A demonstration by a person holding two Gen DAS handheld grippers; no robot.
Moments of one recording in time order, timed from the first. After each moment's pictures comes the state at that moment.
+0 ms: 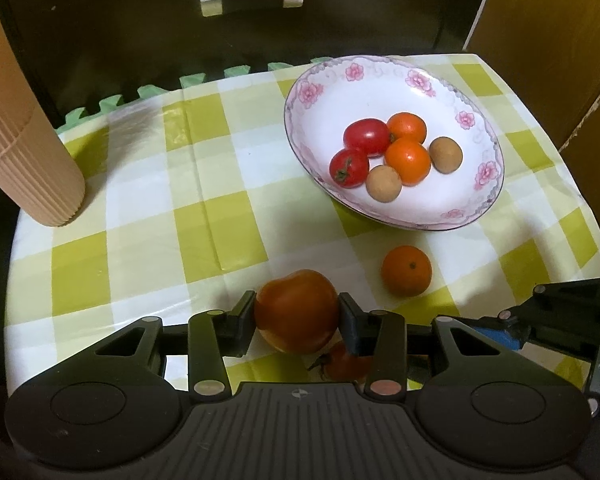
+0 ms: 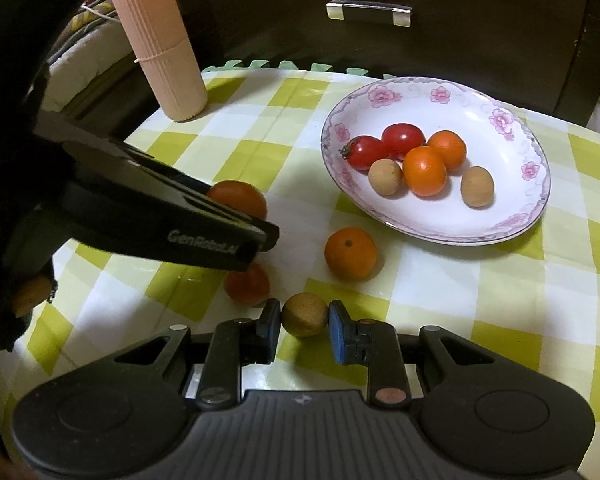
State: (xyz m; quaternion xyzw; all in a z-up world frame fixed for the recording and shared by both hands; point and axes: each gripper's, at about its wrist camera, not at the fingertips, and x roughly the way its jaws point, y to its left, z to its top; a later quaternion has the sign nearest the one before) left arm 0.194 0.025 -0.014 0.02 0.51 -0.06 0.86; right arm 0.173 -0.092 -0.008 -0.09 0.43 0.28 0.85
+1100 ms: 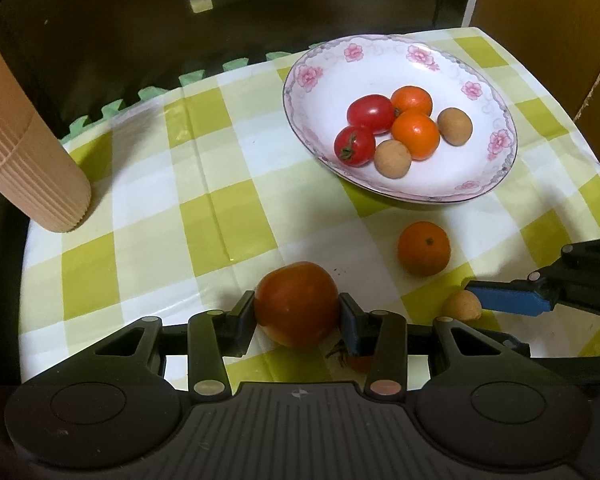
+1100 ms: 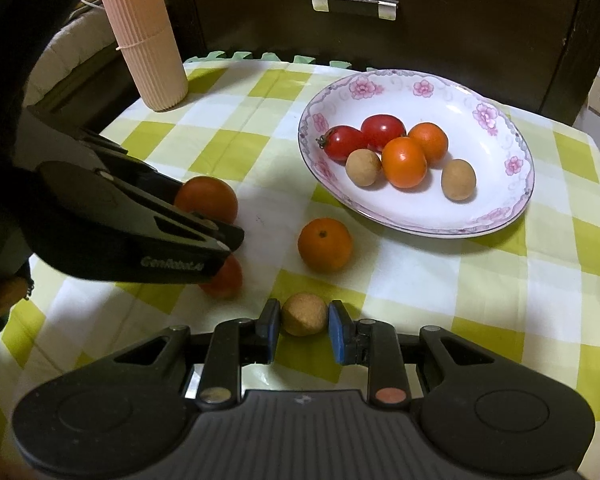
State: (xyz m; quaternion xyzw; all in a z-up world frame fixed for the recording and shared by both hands) left arm 0.191 0.018 -0.026 0.08 0.51 -0.05 0.86; right arm 0.175 -0.096 -0.016 -0.12 0.43 0.26 0.86
